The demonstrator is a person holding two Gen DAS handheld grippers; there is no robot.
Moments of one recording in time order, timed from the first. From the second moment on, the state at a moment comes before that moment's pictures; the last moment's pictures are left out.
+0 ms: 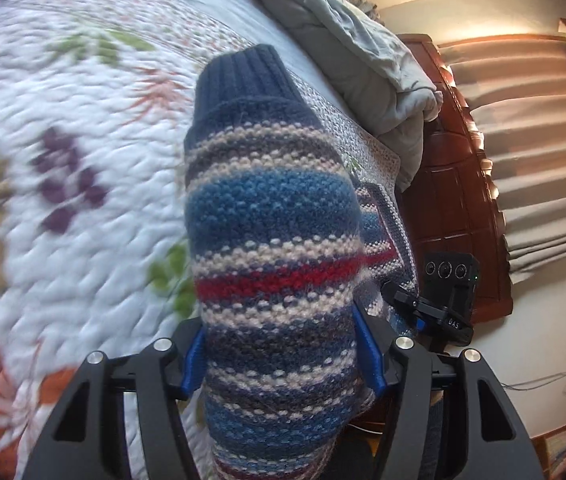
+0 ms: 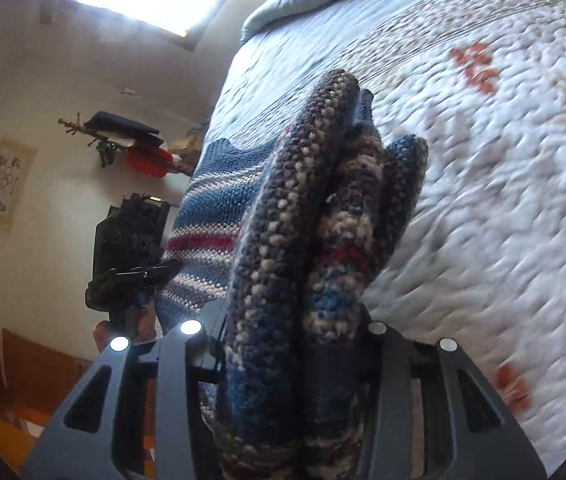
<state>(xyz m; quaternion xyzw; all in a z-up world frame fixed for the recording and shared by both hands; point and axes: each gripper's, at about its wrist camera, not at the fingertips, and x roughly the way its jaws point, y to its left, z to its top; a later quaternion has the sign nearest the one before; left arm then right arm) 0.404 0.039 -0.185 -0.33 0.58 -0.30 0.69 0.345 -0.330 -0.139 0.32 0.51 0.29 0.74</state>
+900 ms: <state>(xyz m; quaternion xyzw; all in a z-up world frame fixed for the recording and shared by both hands) 0.213 0.142 -0.162 -0.34 0.43 -0.29 0.78 0.332 -0.236 -0.179 0.28 0.54 0.22 0.76</state>
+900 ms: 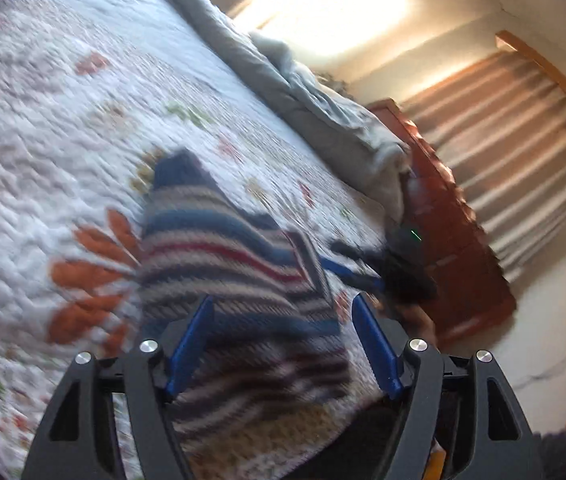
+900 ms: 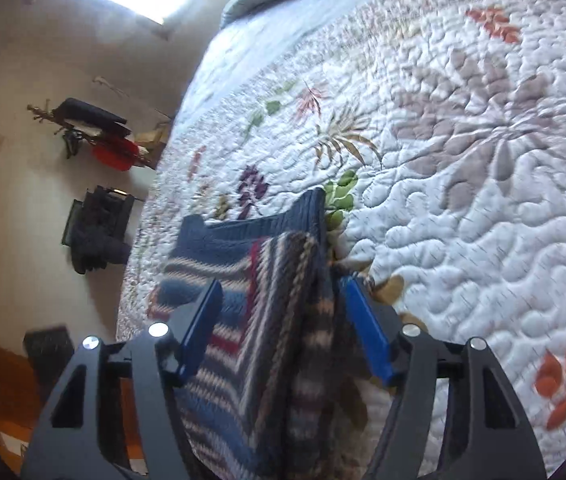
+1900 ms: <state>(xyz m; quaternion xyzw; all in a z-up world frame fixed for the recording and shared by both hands) 0.177 0.111 -0.222 -0.40 0.47 -0.26 0.74 0.203 -0.208 -0.151 0.23 0.49 0.21 0.81</state>
